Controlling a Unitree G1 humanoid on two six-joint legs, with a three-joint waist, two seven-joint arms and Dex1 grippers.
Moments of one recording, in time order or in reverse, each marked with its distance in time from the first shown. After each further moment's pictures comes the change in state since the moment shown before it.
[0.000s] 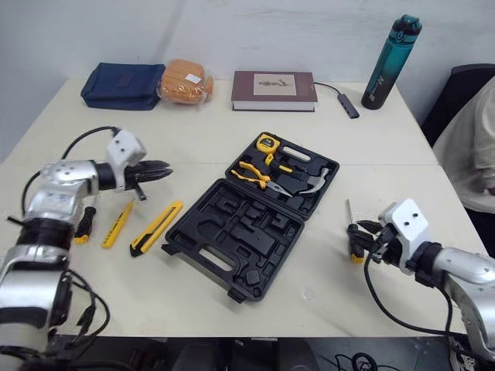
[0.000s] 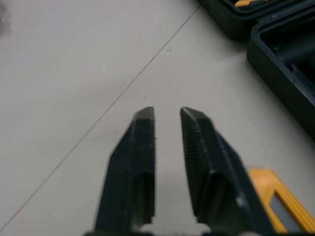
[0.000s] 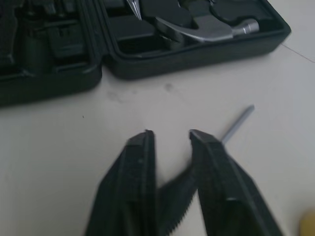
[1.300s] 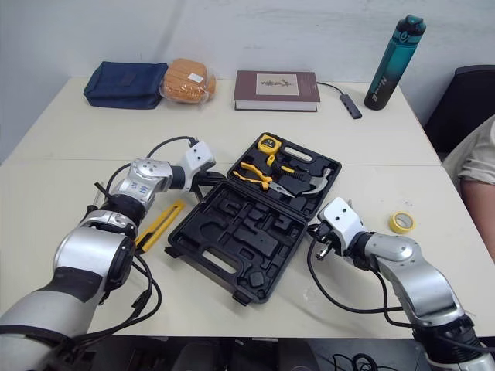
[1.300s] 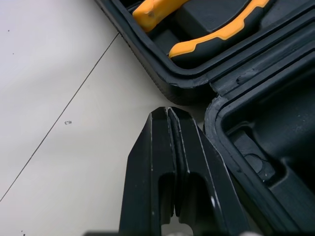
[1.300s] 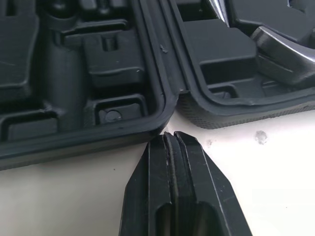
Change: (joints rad) left arm -0.249 -0.299 -0.067 0.450 0.189 -0.175 0.061; right arm -0.251 0.097 0.353 0.082 -0.167 0.098 -0.073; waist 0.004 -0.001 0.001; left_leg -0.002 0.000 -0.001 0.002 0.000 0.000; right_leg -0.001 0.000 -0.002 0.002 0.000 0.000
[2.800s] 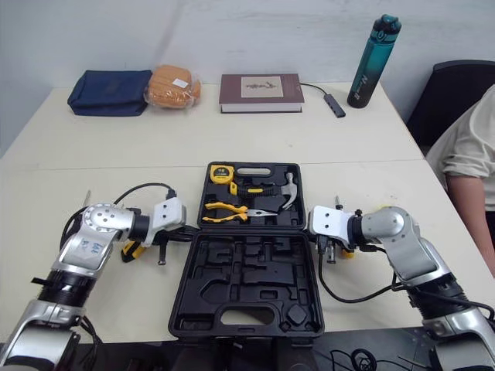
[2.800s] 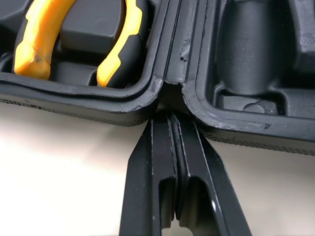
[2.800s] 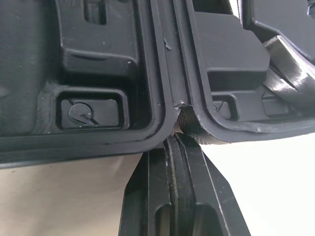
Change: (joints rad) left arm 0.739 0.273 0.036 -1.173 -0.161 0.396 -0.322; right arm -0.241 -0.026 0.171 0.383 -0.319 -0.594 0.497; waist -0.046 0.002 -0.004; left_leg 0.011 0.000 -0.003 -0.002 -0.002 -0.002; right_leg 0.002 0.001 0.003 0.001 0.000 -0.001
